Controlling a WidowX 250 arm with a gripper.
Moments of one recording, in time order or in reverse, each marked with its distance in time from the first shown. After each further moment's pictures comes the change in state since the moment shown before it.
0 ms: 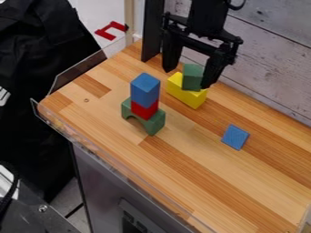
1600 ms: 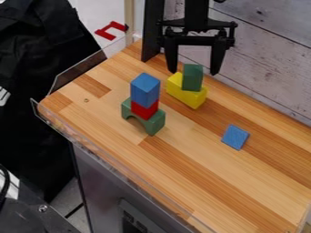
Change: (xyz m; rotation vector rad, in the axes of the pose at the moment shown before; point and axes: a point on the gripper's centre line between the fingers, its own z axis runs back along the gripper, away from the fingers) arm 0.039 0.018 -0.008 -0.198 -0.048 0.480
